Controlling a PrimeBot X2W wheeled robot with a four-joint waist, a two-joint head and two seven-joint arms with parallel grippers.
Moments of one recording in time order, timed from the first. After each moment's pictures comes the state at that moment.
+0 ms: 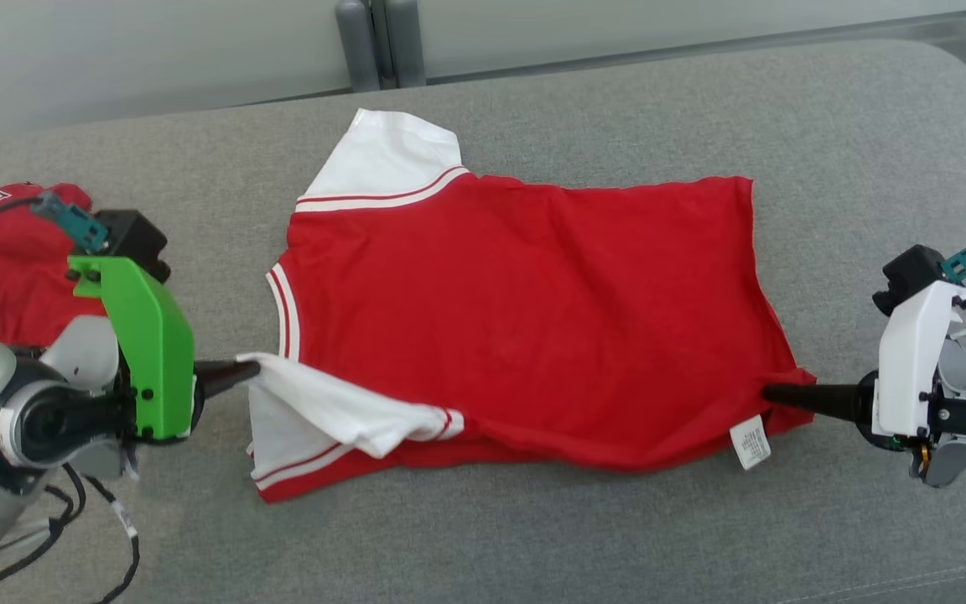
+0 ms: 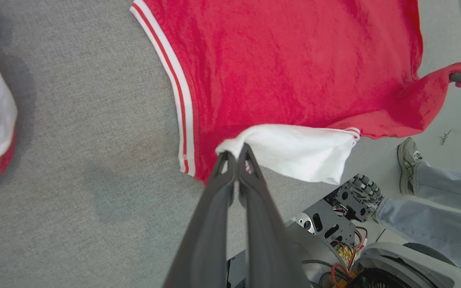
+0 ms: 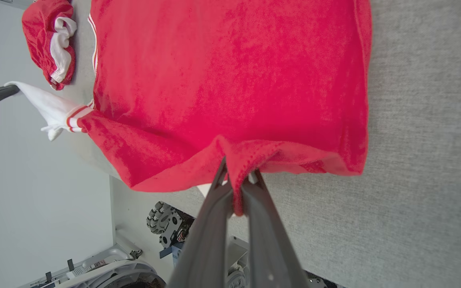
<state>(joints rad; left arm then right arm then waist) -0.75 0.83 -0.89 0.03 -1.45 0.10 0.81 -0.78 -0.93 1.16 0.20 1.79 0.13 0.46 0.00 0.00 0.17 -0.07</state>
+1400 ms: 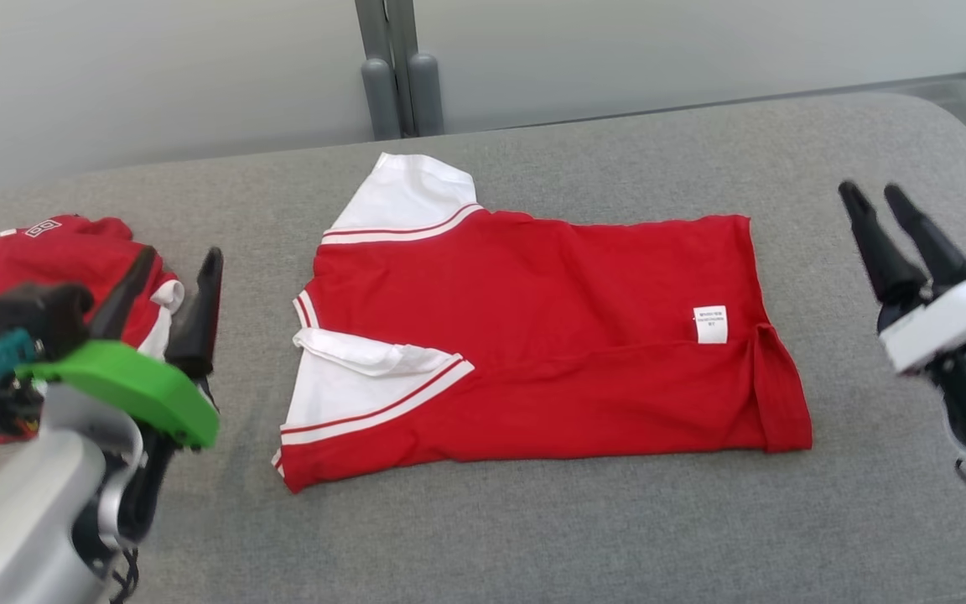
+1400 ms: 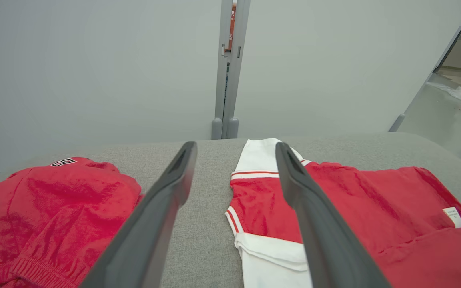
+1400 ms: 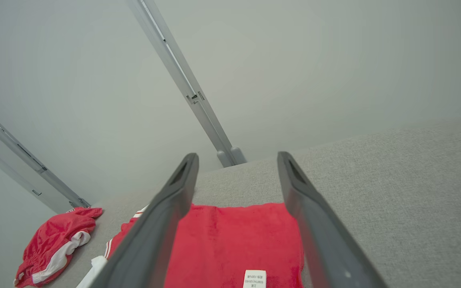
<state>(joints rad) -0.55 0.67 -0.77 0.19 -1.06 0.19 -0.18 -0.56 -0.70 0.64 0.34 1.27 0.13 -0.26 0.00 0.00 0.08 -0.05</state>
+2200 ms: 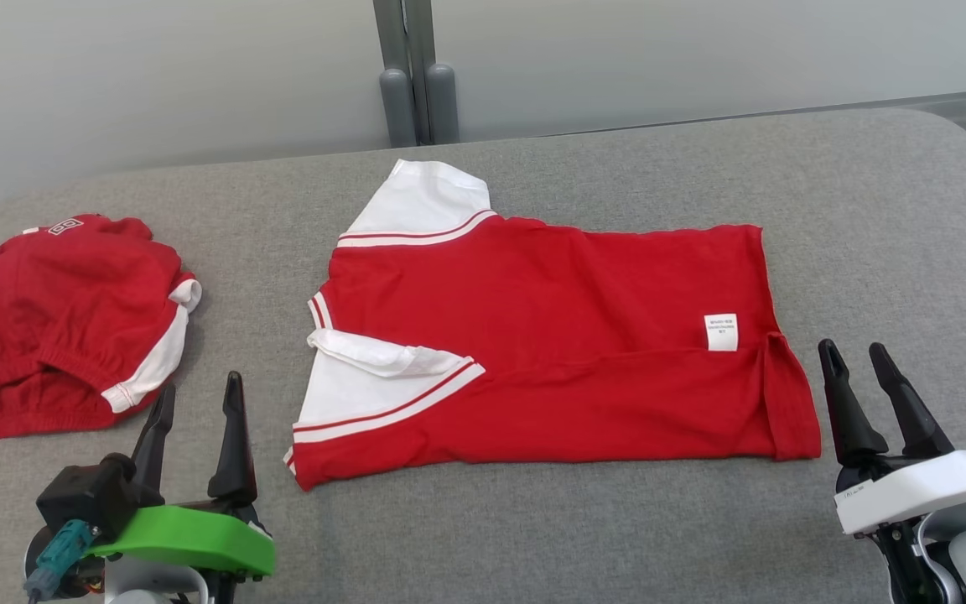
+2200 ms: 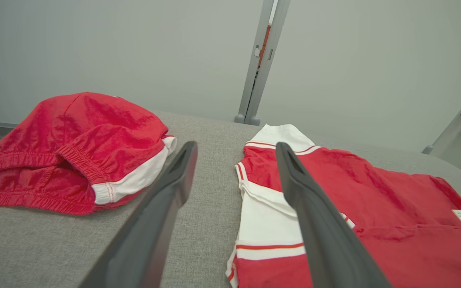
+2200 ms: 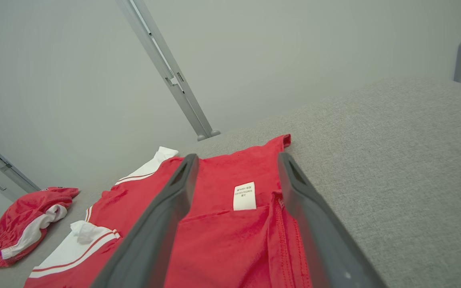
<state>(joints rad) -0.07 0.39 -0.40 0.04 -0.72 0.23 -0.26 -0.06 -0.34 0.16 0.17 0.74 0.13 -0.26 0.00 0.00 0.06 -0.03</state>
